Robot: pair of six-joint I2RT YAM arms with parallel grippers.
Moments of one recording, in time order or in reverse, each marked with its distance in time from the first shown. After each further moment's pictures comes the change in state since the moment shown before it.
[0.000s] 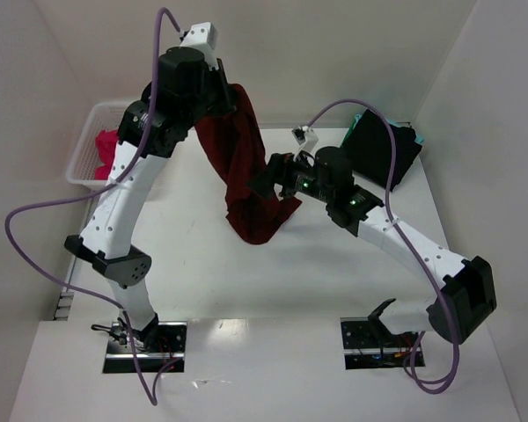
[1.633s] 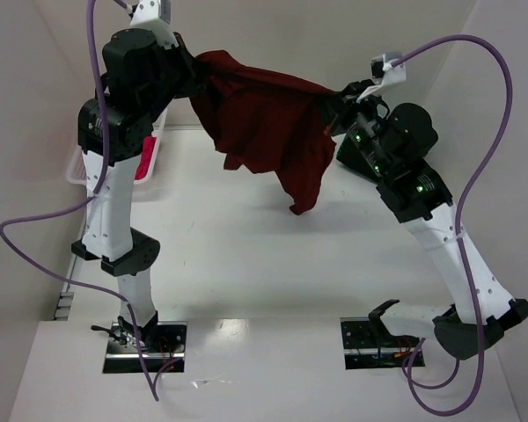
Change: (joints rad) left arm 0.098 0.121 0.486 -0.198 -0.013 0.013; right arm -0.113 -0.103 0.505 -0.214 0.345 -0.322
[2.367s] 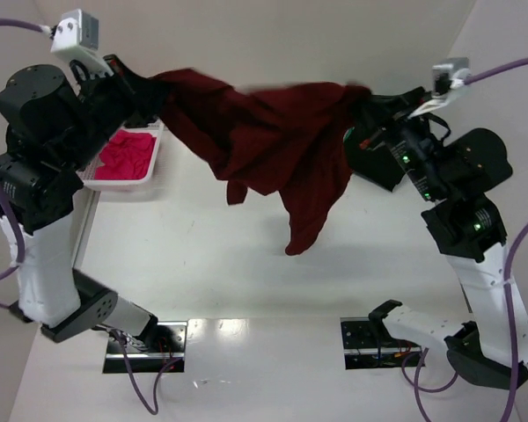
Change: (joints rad) left arm -0.001 -0.430 -0.365 0.045 0.113 -0.021; right arm 0.005 -0.160 0.095 -0.105 -0.088 -0.026
